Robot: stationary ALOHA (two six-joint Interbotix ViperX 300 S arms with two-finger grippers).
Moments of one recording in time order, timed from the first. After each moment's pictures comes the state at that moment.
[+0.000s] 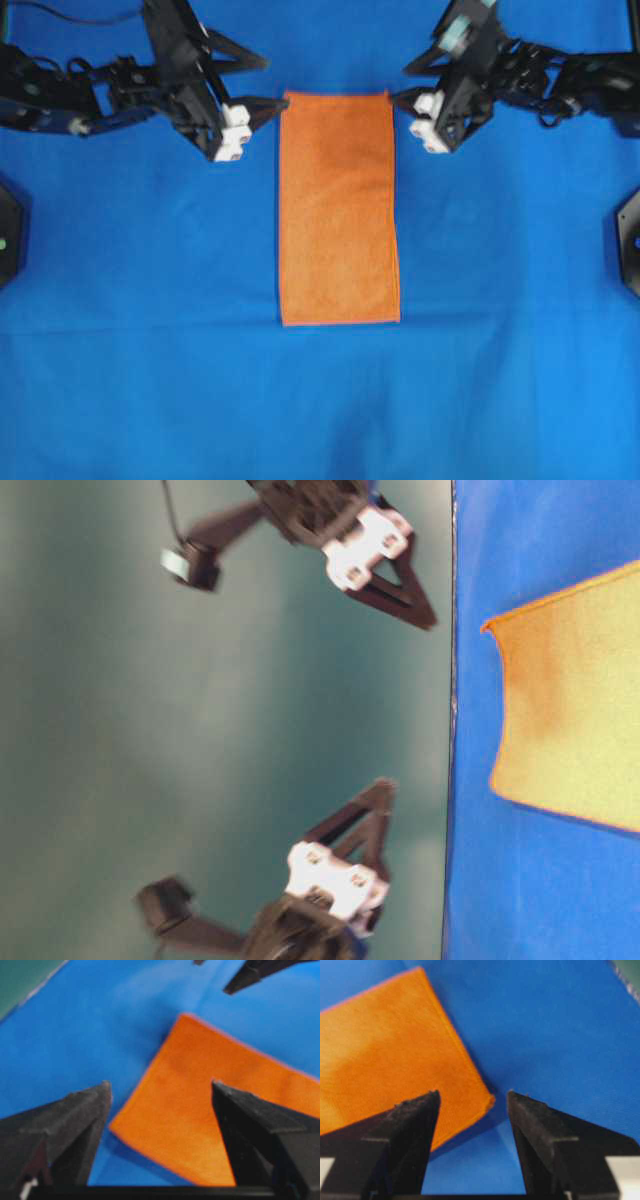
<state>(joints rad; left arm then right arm) 0.39 0.00 0.82 -0.04 -0.39 -0.10 -0.47 -0.04 0.79 0.03 -0.07 0.04</state>
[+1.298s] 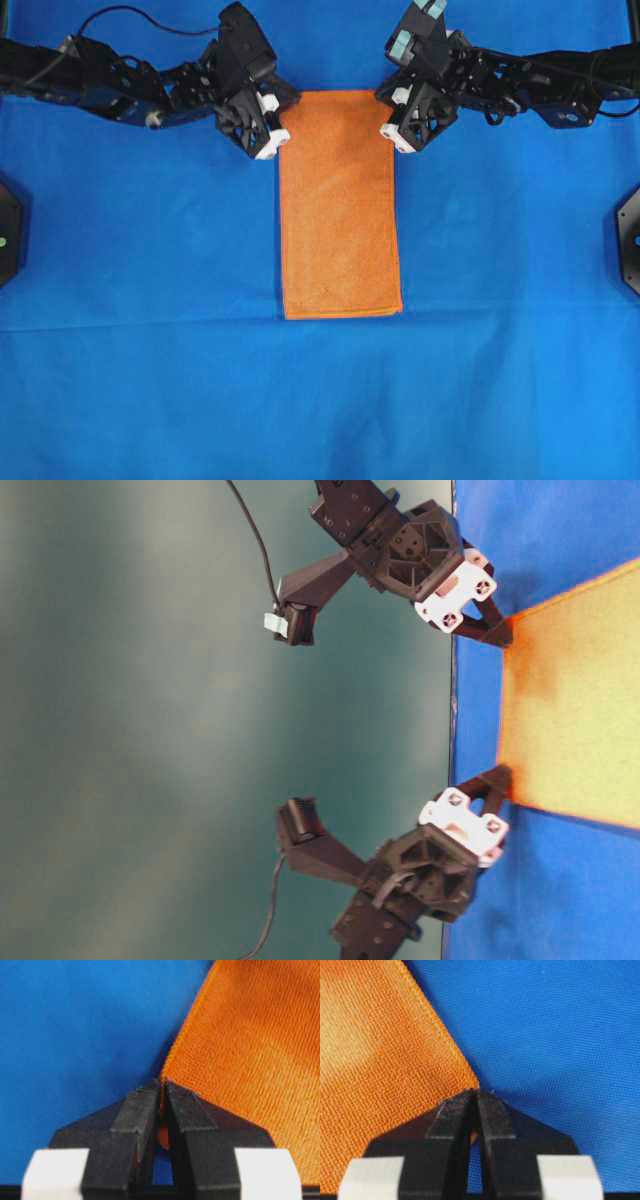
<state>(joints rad) 0.44 0.31 0.67 -0.03 -0.37 -0.03 -0.49 0.19 0.71 0.02 -0.12 0.04</state>
